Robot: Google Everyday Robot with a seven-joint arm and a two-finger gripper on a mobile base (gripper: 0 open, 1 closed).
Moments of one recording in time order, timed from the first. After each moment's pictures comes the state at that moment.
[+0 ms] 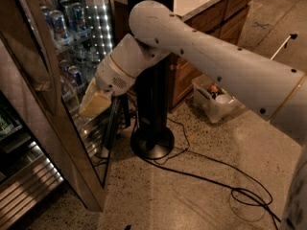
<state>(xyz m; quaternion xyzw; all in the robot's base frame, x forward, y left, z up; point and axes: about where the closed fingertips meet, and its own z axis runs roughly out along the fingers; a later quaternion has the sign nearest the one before) 0.495 0.172 0.852 -0.72 0.56 0.35 0.23</state>
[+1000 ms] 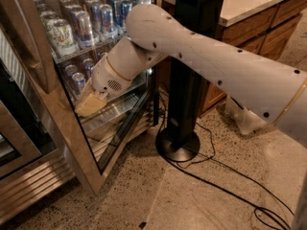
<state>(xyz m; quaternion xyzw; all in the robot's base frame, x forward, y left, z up) 0.501 0.178 0.849 -0.71 0.58 0.32 0.25</state>
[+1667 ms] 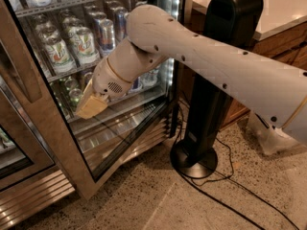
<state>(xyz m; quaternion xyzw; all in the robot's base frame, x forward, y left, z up) 0.499 0.175 0.849 -0.70 0.59 0.31 0.26</state>
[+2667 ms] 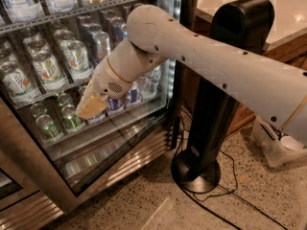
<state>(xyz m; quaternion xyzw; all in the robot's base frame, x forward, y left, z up) 0.499 0.175 0.849 -0.70 0.59 0.31 0.26</state>
